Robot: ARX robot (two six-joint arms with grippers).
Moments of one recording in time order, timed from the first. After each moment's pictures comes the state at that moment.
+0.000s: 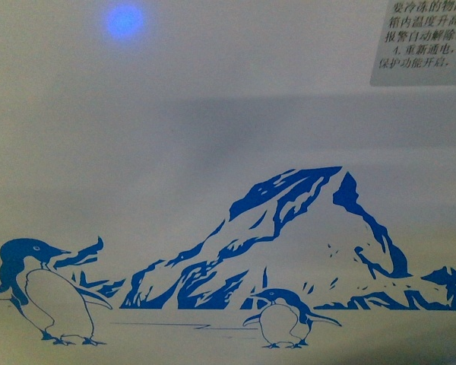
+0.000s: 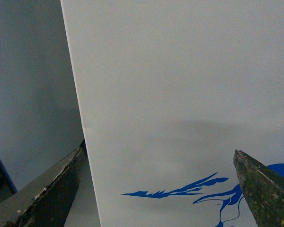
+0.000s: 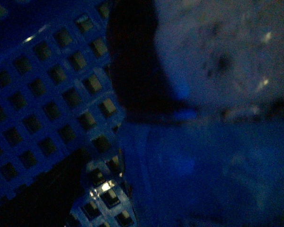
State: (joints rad) left arm 0.00 0.00 0.02 0.00 0.00 0.00; right arm -0.38 3.08 1.71 0.34 0.10 0.22
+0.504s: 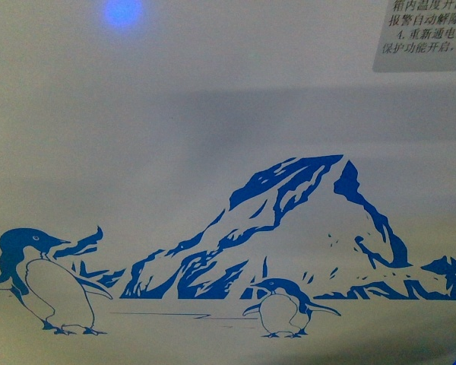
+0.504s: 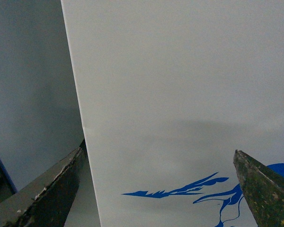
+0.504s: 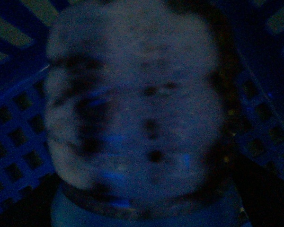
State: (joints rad) left arm 0.00 0.00 0.02 0.00 0.00 0.00; right arm -0.38 3.12 1.80 0.27 0.10 0.21
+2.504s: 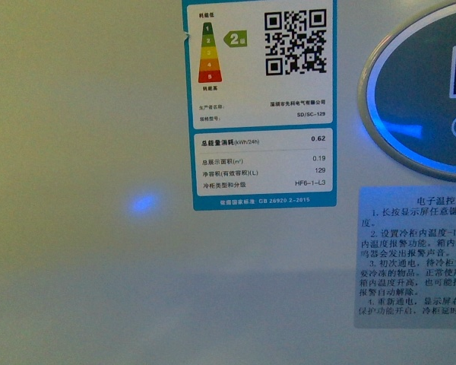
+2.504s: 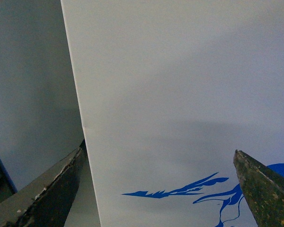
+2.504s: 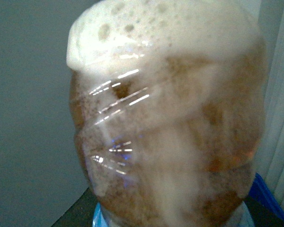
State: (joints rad) left arm 0.00 0.00 0.02 0.00 0.00 0.00; right arm -0.48 0.61 0.43 0.22 -0.43 0.17
